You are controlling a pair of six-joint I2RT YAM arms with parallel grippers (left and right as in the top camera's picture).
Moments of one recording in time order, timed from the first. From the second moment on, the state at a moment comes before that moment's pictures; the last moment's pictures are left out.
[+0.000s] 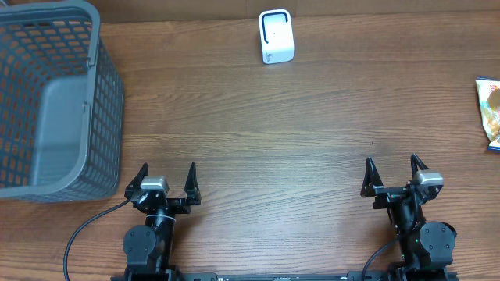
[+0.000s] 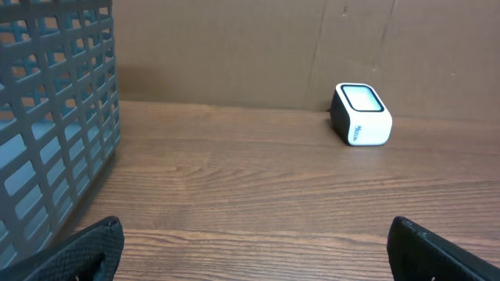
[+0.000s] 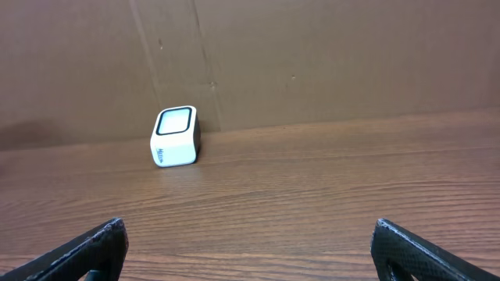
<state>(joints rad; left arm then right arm) 0.00 0.01 0.01 -0.08 0.02 -0.09 0.07 0.01 0.02 -0.03 -0.05 0.14</state>
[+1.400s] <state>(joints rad) 0.00 0.01 0.01 -0.08 0.02 -0.02 0.07 0.01 0.02 -0.03 -0.05 0.14</state>
